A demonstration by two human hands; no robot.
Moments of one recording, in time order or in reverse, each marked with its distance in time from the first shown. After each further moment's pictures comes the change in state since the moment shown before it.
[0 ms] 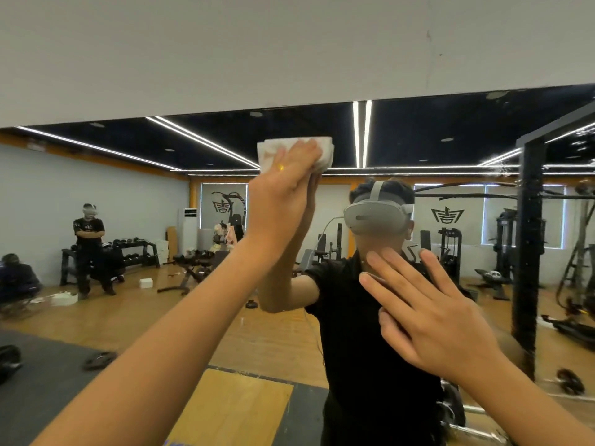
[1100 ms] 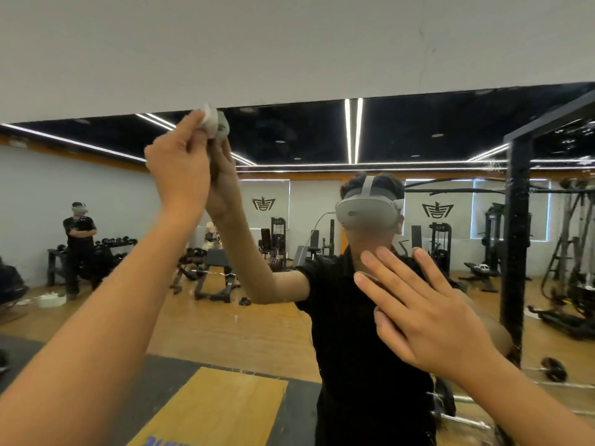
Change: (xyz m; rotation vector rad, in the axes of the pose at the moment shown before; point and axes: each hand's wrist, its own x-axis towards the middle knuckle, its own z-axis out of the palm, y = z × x) left_hand 0.034 -0.082 -0.057 -0.029 0.183 -0.425; right_hand -0.001 0.001 -0.001 0.006 -0.016 -0.004
